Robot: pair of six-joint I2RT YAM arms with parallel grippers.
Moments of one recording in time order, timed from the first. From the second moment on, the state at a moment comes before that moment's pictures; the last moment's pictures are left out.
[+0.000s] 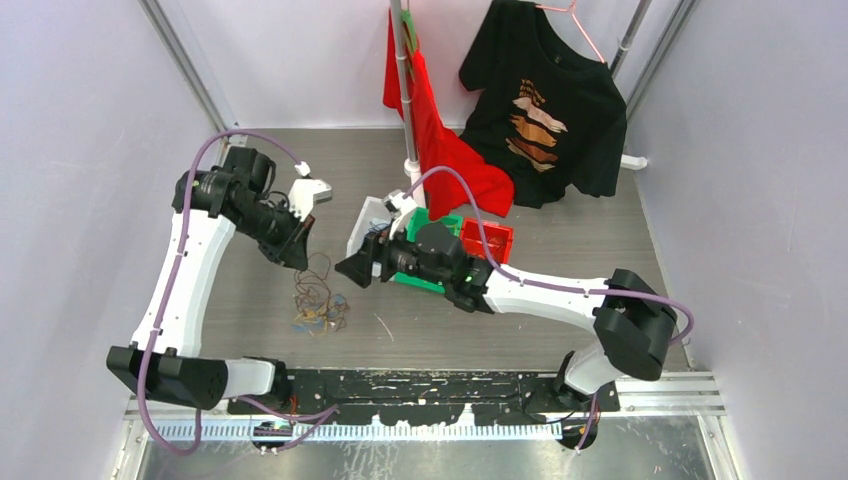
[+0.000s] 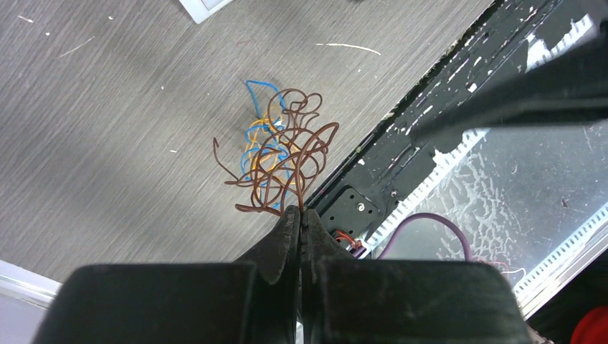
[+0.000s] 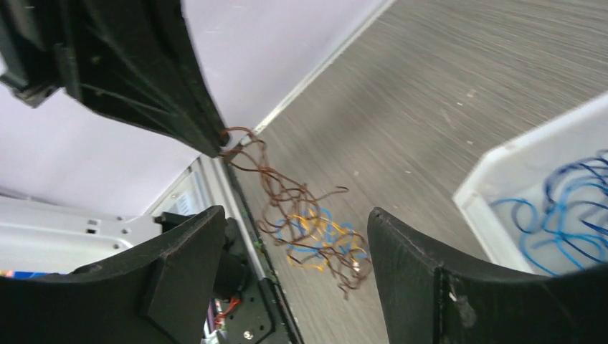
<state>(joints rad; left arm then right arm) -0.16 1.31 1.54 -1.53 0.47 0.54 1.02 1.49 0.94 0.45 -0.10 0.58</state>
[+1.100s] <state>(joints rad) -0.16 1.27 1.70 -1.59 0.63 0.48 1.18 1.77 1.13 0.56 0.18 0.51</state>
